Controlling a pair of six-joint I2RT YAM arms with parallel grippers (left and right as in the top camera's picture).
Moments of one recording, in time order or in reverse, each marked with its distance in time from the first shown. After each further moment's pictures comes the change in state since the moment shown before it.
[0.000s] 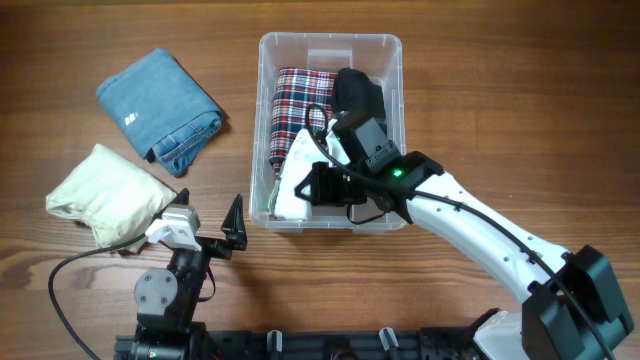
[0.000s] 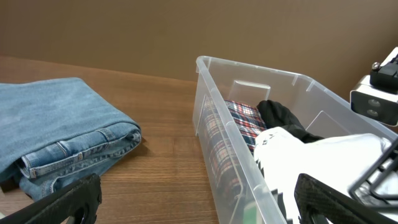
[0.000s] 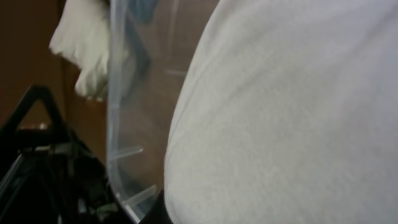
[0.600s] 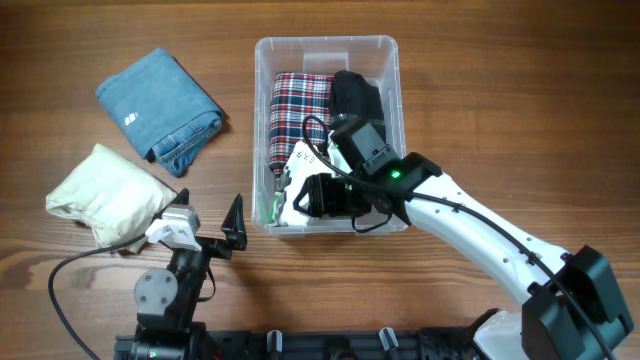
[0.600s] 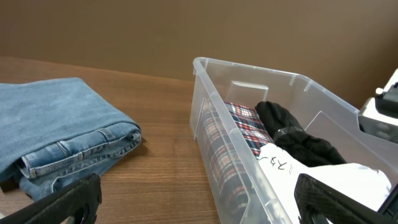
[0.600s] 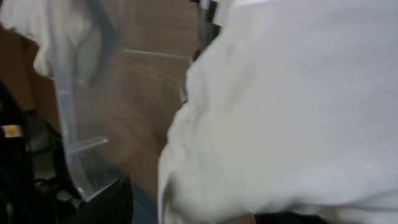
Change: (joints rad) left arm 0.000 0.000 0.000 0.000 0.000 0.000; right arm 0.010 0.000 0.006 -0.148 0.072 -0.033
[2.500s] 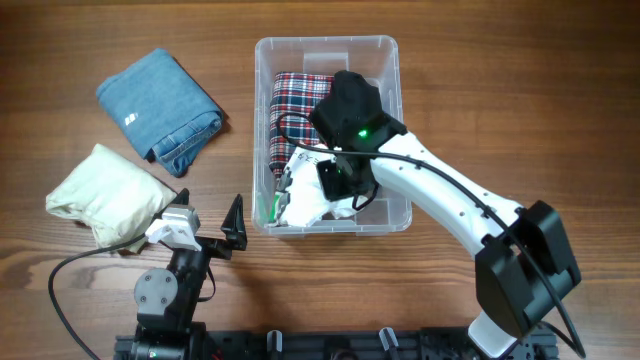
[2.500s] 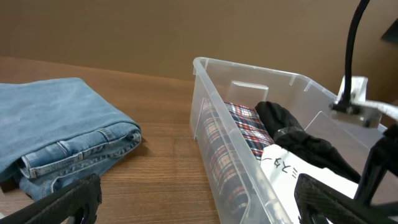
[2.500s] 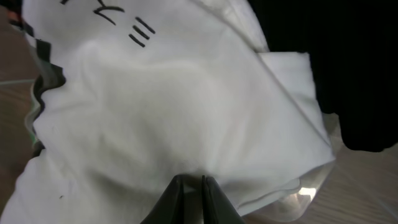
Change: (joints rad) left arm 0.000 0.000 0.000 0.000 0.000 0.000; right arm 0.001 0.245 0.311 -0.388 0.376 -0.239
